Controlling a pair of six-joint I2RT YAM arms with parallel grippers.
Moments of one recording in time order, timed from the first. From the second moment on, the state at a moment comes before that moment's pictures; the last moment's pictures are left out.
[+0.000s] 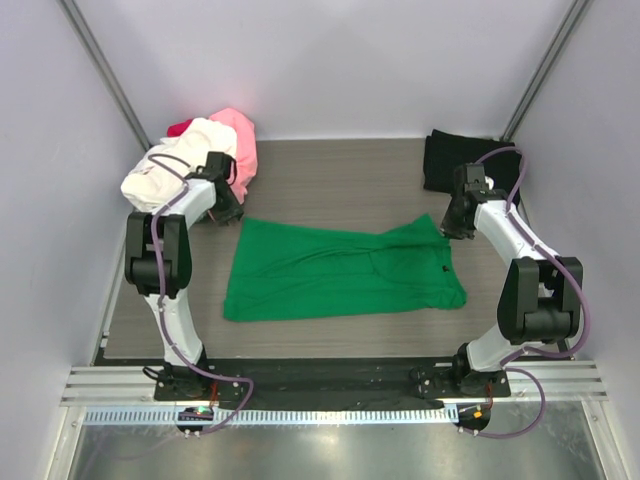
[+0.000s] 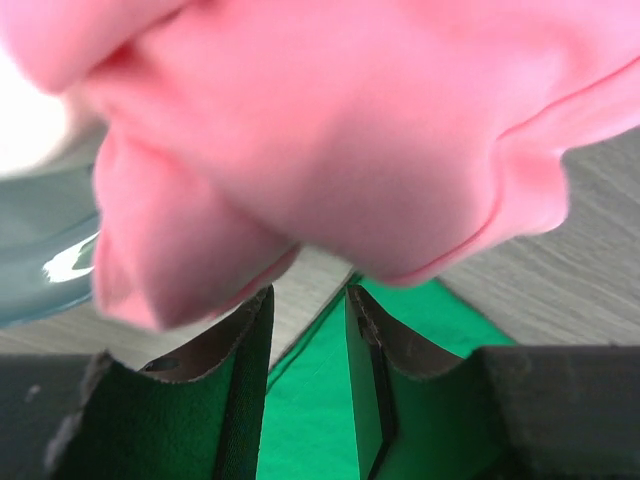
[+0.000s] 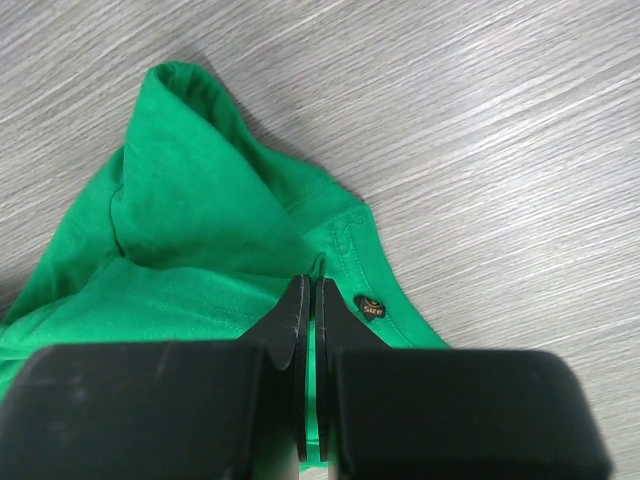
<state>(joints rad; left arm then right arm) -0.11 1.96 1.44 -0.60 -0.17 -0.61 0.02 1.56 1.14 -0.66 0.17 0.42</state>
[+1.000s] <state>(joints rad) -0.17 2.09 1.53 -0.55 -0.16 -0.64 0.02 1.56 1.10 -0.60 0.13 0.42</state>
